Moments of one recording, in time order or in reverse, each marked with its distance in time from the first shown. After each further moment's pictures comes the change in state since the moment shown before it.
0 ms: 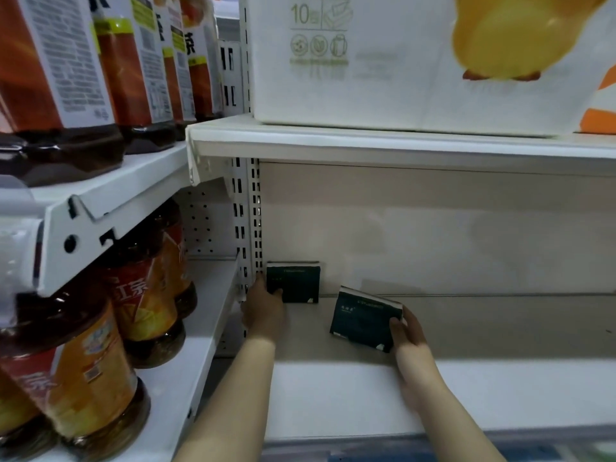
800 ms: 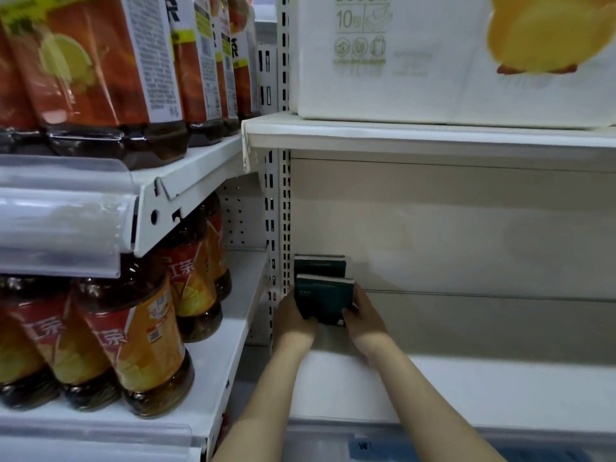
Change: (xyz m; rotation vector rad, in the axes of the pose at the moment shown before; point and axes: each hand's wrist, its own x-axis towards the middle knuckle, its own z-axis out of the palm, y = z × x) left_hand -0.055 -0.009 -0.015 0.000 -0.103 0.084; right_hand 0.007 0.007 0.090 -0.443 -0.349 -0.157
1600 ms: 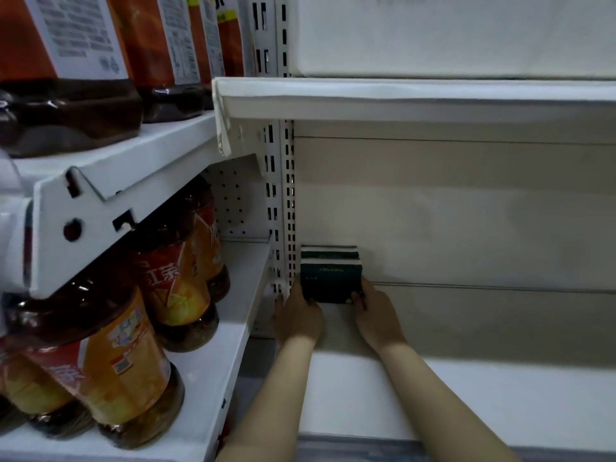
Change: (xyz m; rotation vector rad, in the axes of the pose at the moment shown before) left_hand 0.028 -0.019 0.011 0.242 0.035 -0.114; right_hand 0.043 0.030 0.005 -0.346 0.085 -0.173
